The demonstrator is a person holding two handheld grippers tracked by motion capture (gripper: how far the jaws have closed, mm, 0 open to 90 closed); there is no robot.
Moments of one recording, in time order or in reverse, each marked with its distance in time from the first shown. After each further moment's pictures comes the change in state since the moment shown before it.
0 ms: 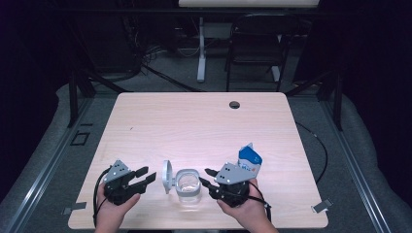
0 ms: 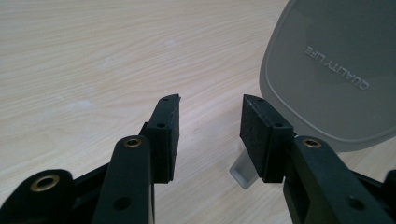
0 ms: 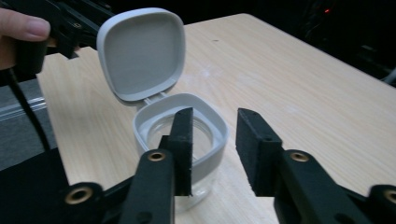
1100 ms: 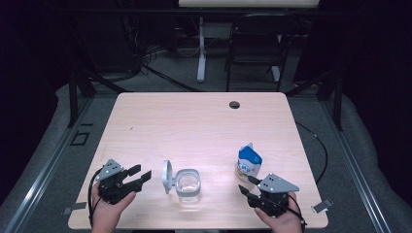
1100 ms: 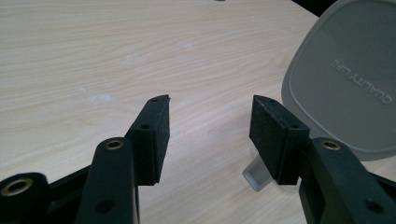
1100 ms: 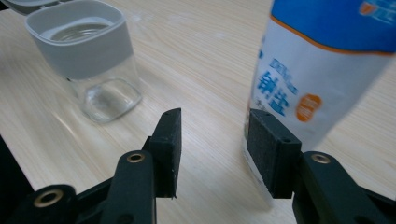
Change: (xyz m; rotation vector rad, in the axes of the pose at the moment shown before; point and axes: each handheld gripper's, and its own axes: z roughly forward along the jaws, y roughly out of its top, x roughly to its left) left arm 0.009 -0.001 -0.007 -0.016 0.043 -0.072; right arm -0.045 -0.085 -0.053 0.070 -0.164 0.148
